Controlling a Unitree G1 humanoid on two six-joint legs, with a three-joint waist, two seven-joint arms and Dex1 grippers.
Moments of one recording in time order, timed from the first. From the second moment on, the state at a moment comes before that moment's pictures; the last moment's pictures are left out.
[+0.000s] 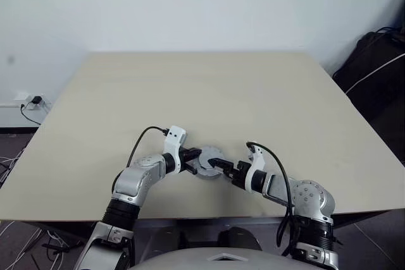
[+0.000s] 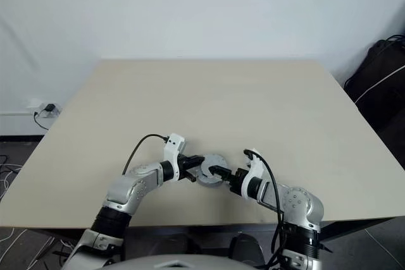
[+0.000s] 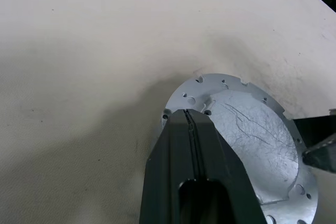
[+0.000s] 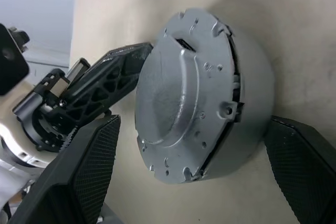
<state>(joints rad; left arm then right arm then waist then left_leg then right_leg) -0.21 0.15 -0.20 0.09 -0.28 0.69 -0.55 -0.08 -0.02 -0.31 -0.12 0.76 1.35 0.25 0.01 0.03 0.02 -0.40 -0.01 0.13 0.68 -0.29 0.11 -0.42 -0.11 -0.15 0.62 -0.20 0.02</state>
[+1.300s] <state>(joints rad) -0.20 0.15 -0.19 0.08 -0.27 0.68 -0.53 -0.07 0.05 -0.38 -0.08 0.90 1.34 0.19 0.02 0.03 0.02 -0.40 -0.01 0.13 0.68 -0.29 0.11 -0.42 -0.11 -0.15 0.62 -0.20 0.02</state>
